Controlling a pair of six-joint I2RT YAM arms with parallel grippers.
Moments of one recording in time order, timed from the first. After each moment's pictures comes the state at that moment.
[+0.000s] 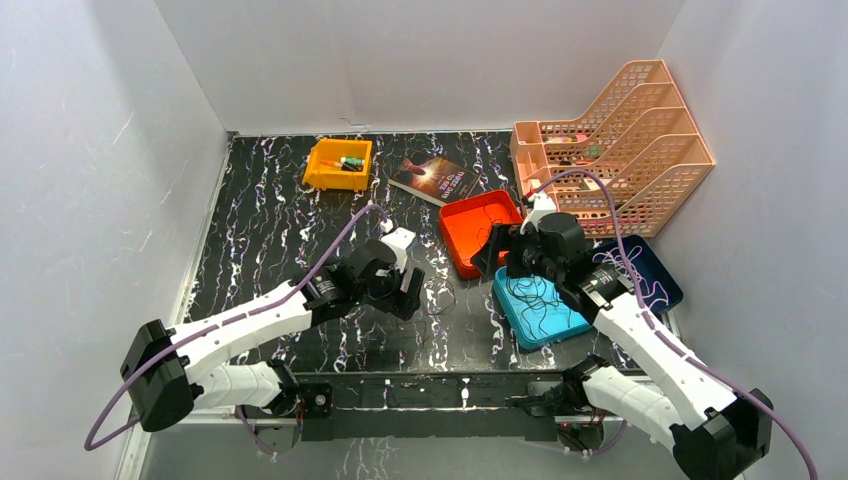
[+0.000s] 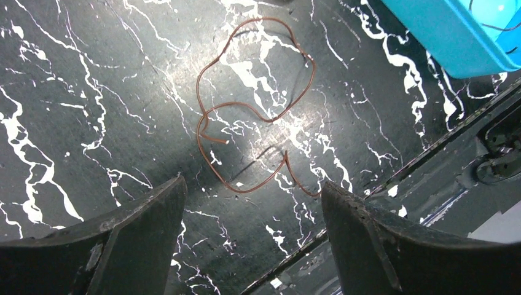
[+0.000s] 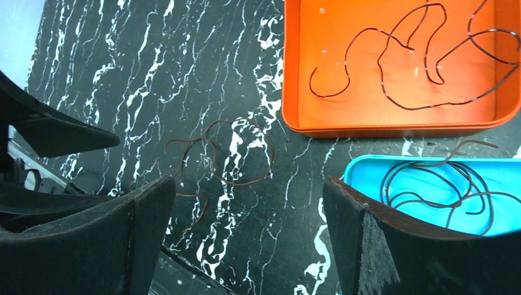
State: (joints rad) left arm -0.94 1.16 0.83 -0.47 -0.09 -0.39; right arm 0.53 0.89 0.75 -0.41 -0.13 0.46
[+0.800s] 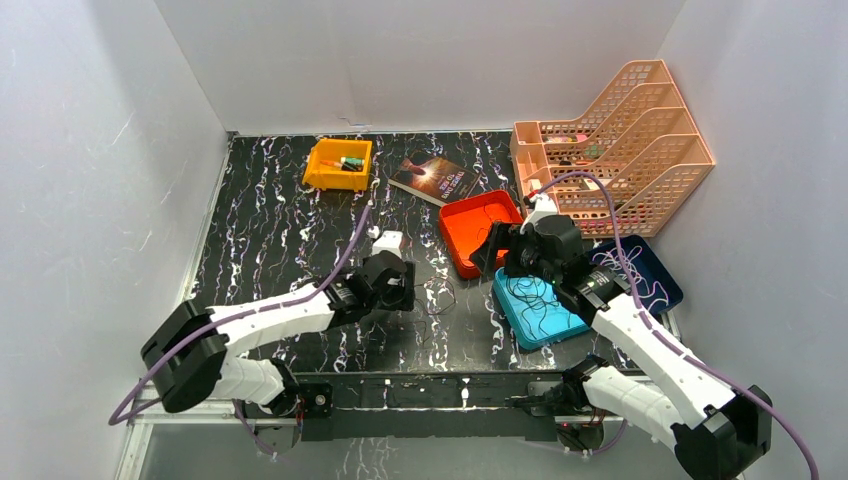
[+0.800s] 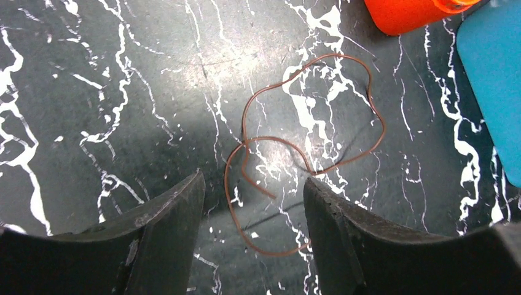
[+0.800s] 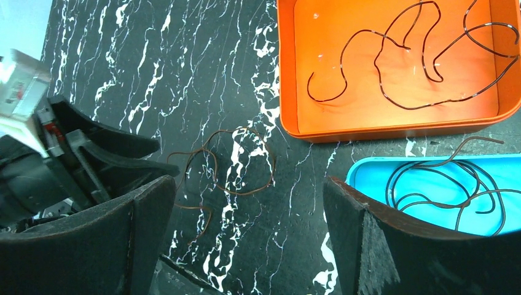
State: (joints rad) left arm -0.94 1.27 0.70 -0.27 -0.30 -0.64; right arm 0.57 0.89 0.73 -0.36 -0.08 0.53
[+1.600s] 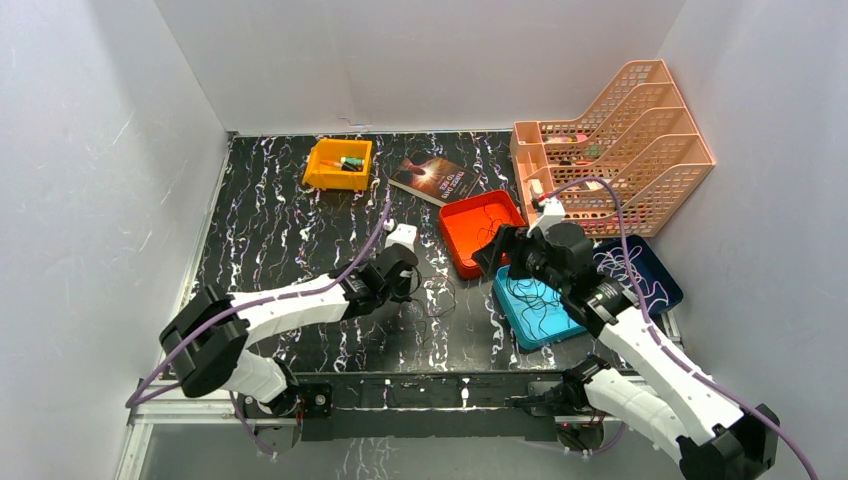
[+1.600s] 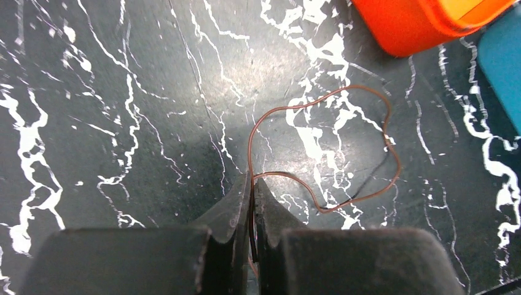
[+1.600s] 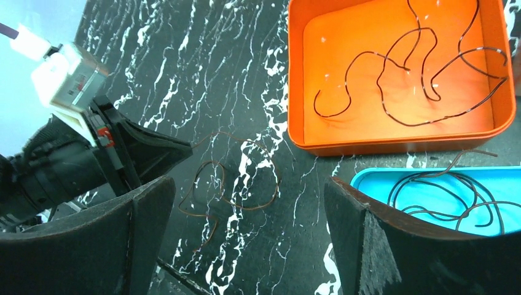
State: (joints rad) left arm -0.94 1.44 0.77 -0.19 -0.35 -0.53; right arm 0.57 0.84 0.70 -0.32 -0.07 0.53
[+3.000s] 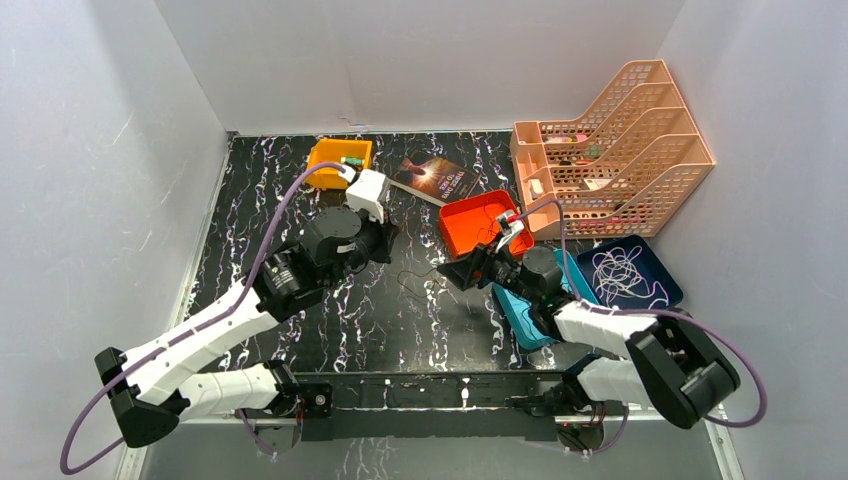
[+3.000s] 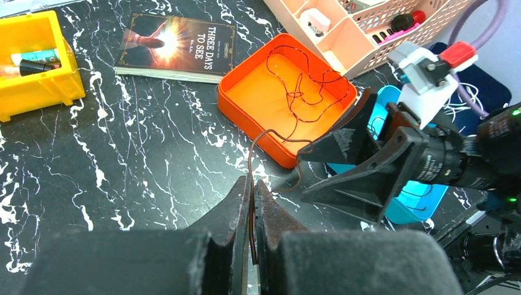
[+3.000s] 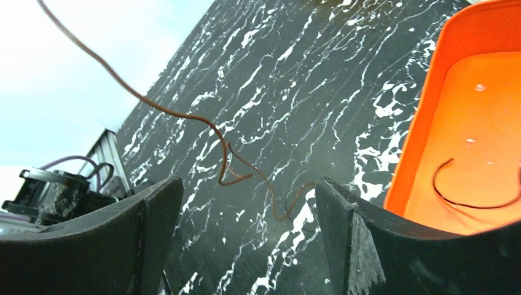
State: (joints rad) left arm -0.94 1.05 1.10 -0.39 -0.35 -0.28; right arm 0.61 1.19 0.32 0.77 -0.36 0.58
